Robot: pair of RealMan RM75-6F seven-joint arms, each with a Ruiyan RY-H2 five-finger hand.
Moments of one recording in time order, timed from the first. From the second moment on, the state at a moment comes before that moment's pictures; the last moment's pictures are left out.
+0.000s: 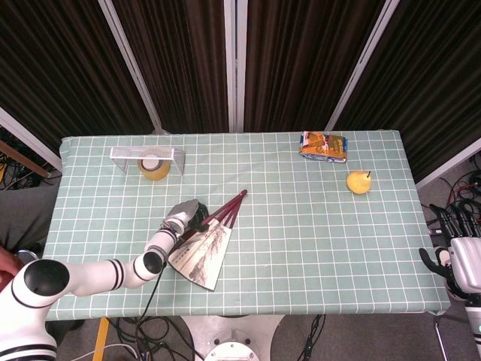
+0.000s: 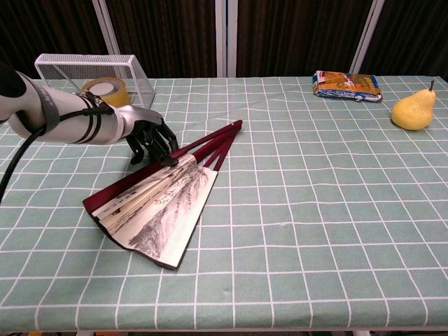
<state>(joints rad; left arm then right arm) -1.15 -1.67 -0.15 -1.25 0.10 0.59 0.32 0.11 -1.02 0.08 -1.56 -1.52 1.47 0.17</state>
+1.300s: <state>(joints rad) -0.79 -1.31 -0.42 -1.82 0.90 0.90 -0.19 0.64 -1.12 0.15 -1.65 -1.44 0.74 0.97</state>
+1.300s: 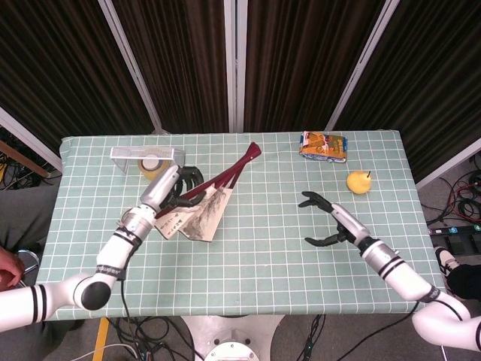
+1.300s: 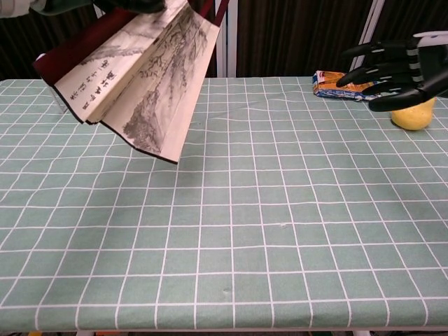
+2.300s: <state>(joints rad) -0.83 -1.43 -0.43 -1.83 1.00 1.00 -0.18 0.83 -1.49 0.32 -1.54 -1.22 0.66 0.90</state>
